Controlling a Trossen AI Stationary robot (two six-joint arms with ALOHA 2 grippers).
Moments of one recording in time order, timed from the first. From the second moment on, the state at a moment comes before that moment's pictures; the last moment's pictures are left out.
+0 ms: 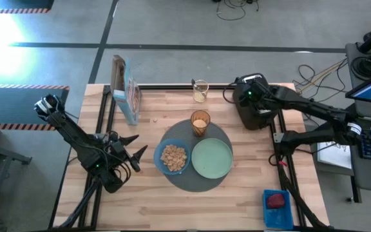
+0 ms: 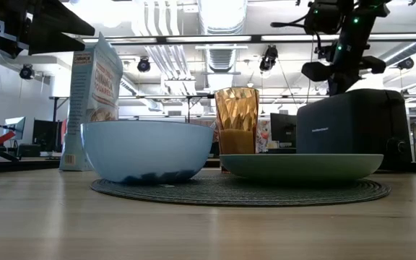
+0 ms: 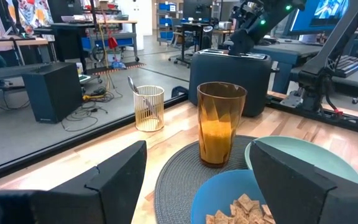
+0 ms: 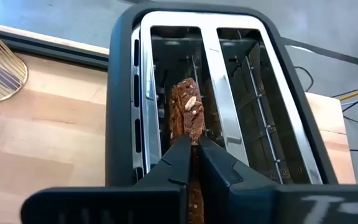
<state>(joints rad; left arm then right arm) -0.83 1.14 0.63 -0.60 -1.46 -1.20 -0.57 1.12 0.95 -0.90 0.59 0.63</state>
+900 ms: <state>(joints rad) -0.83 1.13 0.63 -0.61 -1.47 -1.20 -0.57 1.12 1.30 -0.99 0.60 0.50</state>
